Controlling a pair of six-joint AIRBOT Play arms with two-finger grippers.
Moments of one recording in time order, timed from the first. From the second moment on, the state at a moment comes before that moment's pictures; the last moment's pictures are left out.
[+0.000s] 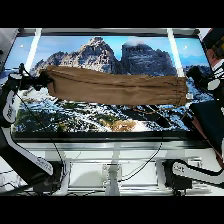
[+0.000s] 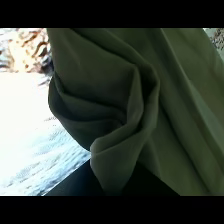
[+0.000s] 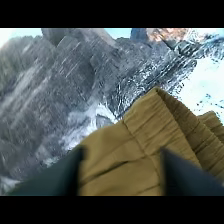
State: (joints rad) left arm 0.37 -1.98 1.58 0.81 -0.78 -1.35; right arm -0.33 -1.32 1.06 -1.31 0.42 1.82
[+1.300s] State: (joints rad) left arm 0.35 -1.34 1.64 0.67 -1.13 -1.16; right arm 0.56 -1.85 1.75 -1.06 0.73 1.63
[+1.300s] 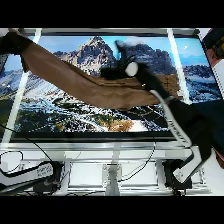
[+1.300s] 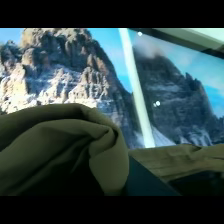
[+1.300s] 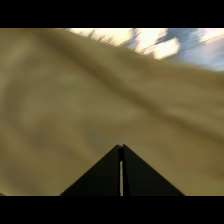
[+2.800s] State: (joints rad) left arm -0.30 -1.72 1.58 0.62 -0.94 -1.08; right arm 0.35 -1.70 2.00 -1.17 1.27 1.53
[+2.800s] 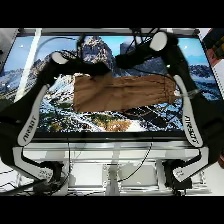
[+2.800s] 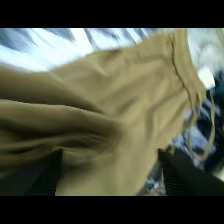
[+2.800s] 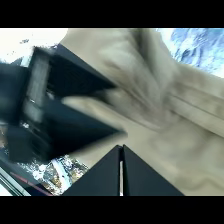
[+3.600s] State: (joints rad) left arm 0.16 -1.68 1.48 0.79 -1.26 -1.10; right arm 0.32 -1.66 1.99 -1.28 1.28 1.50
